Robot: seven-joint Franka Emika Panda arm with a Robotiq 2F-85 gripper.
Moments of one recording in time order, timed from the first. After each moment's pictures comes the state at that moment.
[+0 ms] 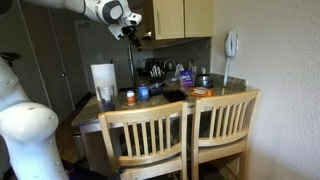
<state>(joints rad) -0.07 -0.28 -0.05 -1.95 0.24 2.34 0.44</state>
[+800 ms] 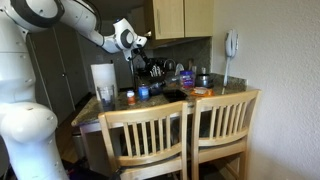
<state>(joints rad) -0.10 0.03 0.03 -1.91 -0.18 2.71 0.98</state>
